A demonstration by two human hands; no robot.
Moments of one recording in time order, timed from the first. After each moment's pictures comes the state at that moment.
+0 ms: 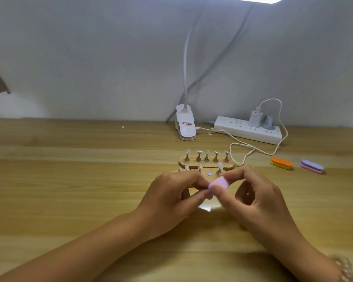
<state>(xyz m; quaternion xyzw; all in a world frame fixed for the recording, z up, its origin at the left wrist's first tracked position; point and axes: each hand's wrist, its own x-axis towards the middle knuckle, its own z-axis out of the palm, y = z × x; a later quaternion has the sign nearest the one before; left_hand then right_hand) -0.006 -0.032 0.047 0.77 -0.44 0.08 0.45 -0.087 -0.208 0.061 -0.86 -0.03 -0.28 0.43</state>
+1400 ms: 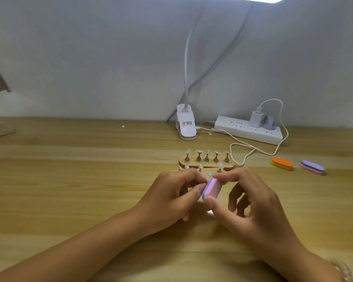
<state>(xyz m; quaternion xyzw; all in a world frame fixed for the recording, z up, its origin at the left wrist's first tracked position) -0.006 -0.030 0.049 0.75 -0.41 -0.02 0.52 -0.087 -0.205 0.056 -0.88 -0.10 -0.30 0.36</state>
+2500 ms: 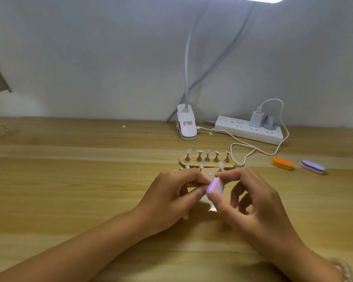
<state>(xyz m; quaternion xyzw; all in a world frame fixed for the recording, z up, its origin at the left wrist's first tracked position) -0.005 -0.031 0.046 0.75 -0.42 0.02 0.51 -0.087 -0.205 0.057 -0.87 -0.08 -0.28 0.41</state>
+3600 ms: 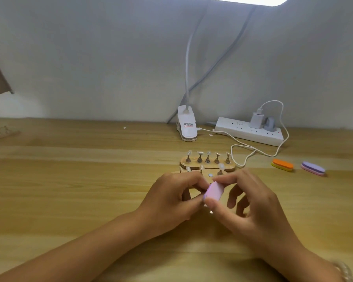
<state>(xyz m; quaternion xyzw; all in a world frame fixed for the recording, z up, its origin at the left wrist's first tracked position) -0.005 -0.032 0.047 0.77 -0.43 0.04 0.47 -0.086 -0.206 0.055 -0.89 -0.09 -0.28 0.35</state>
